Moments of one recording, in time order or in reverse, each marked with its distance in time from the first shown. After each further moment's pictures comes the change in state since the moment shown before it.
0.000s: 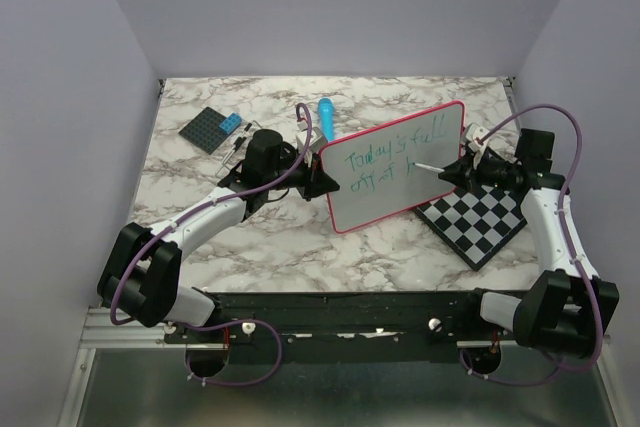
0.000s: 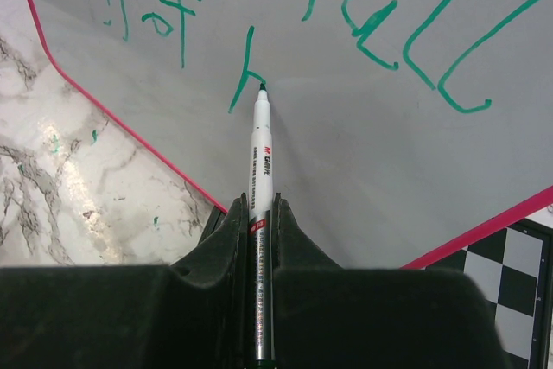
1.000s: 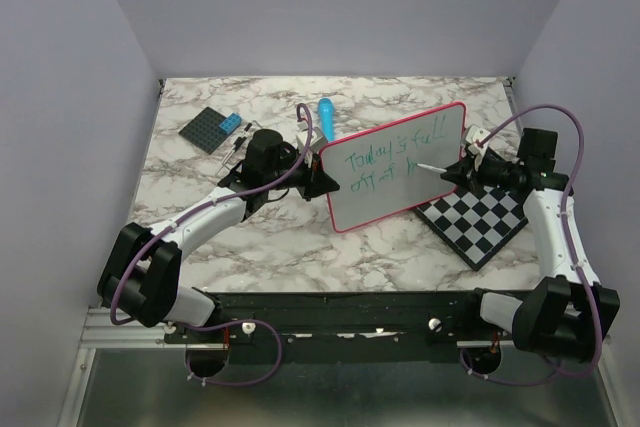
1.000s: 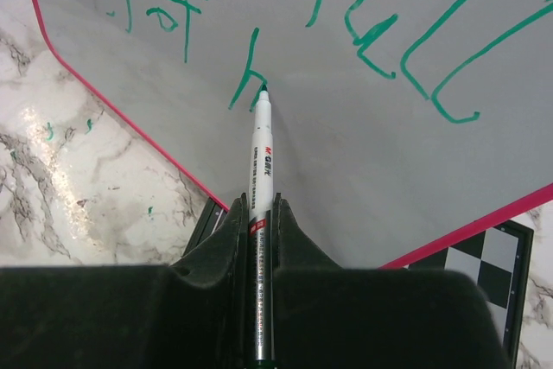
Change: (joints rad) left arm 0.000 0.000 0.001 0.000 0.001 0.012; right arm -0.002 -0.019 0.020 -0.077 0.014 -0.090
